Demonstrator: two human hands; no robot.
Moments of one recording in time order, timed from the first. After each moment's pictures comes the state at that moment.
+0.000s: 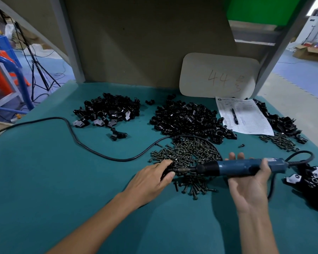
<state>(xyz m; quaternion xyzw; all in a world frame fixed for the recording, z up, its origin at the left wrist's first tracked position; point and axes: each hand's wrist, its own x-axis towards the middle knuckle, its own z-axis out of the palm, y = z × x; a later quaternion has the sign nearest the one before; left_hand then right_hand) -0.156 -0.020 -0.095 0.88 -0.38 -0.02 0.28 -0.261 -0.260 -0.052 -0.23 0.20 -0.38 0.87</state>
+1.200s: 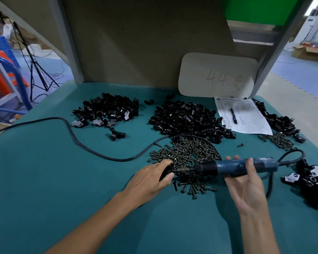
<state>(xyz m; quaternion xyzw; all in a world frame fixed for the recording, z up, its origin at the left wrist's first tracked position) -0.154 -0.020 -0.099 0.88 -0.39 -0.01 0.28 -0.272 -0.273 -0.060 -0.31 0.20 -0.28 0.88</state>
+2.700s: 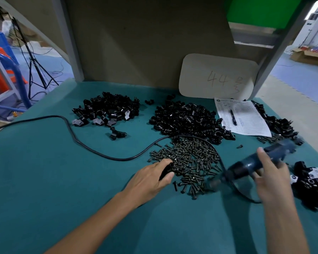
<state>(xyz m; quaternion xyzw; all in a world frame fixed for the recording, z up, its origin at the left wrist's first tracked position) -0.154 -0.020 -0.097 0.87 -0.38 -0.02 0.30 -0.275 -0.316 -0.020 -0.50 0.35 -0.32 0.72</state>
